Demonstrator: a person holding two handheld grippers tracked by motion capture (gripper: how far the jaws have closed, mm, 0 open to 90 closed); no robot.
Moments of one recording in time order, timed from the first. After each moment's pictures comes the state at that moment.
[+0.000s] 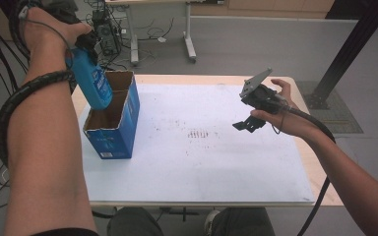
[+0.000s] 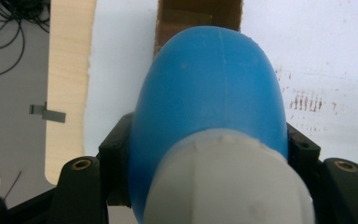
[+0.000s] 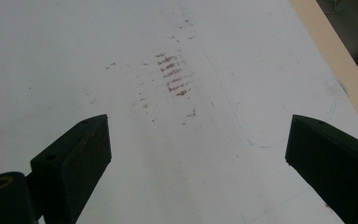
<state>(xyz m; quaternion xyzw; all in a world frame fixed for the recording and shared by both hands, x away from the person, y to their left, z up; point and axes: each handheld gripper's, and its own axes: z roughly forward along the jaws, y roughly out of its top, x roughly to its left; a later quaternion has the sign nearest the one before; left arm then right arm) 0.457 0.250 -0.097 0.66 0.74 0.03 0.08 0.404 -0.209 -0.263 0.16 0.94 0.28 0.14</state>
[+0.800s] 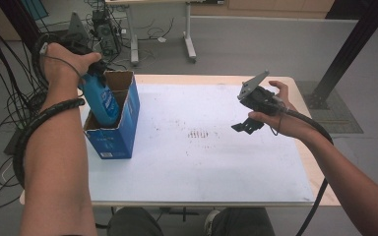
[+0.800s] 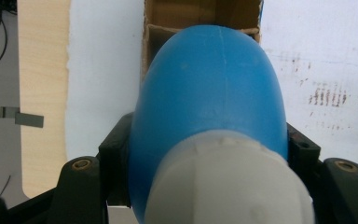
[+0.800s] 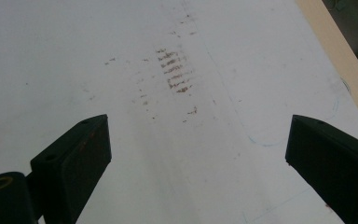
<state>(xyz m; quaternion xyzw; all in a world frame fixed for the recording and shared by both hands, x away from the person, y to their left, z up) 0.458 0.248 -0.164 0.67 0.74 0.01 0.07 0.403 -0.206 -0.268 0.16 0.94 0.27 0.14</state>
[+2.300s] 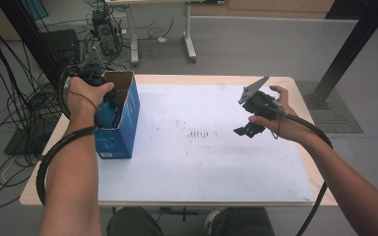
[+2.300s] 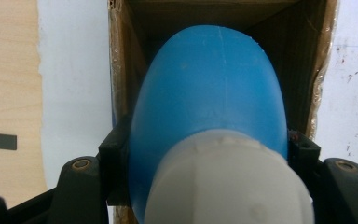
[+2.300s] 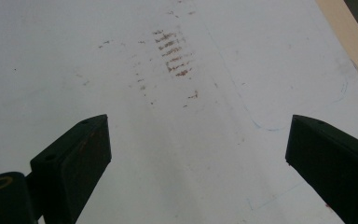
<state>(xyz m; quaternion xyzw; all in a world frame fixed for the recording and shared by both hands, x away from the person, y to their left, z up) 0.460 0.242 -0.245 0.69 0.72 0.03 0.06 0.403 -0.211 -0.283 0.18 0.94 0.25 0.14</state>
